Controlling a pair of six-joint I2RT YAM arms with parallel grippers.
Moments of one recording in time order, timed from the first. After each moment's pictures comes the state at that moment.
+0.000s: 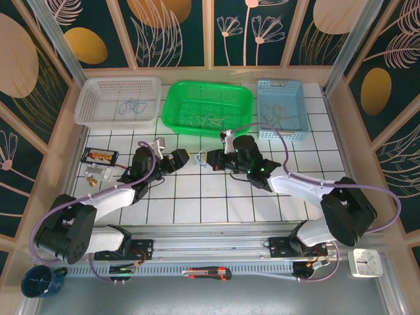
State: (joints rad) left arm -0.43 1.30 0.43 0.48 0.35 -0.92; right arm 0.76 1.39 0.75 0.23 -0.28 0.67
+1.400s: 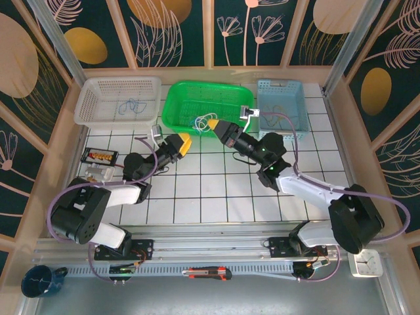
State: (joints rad) left arm -0.43 1.47 0.40 1.37 0.55 -1.50; right arm 0.68 1.33 0.72 0.95 -0.40 1.22
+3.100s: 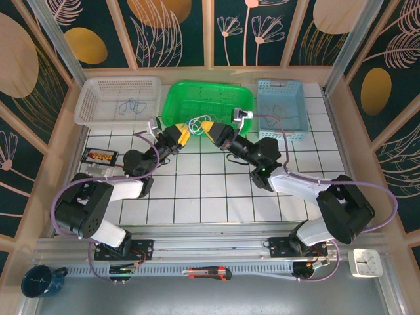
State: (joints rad) left arm -0.43 1.52 0.47 1.48 0.50 -1.60; right arm 0.73 1.42 0.72 1.15 -0.41 1.35
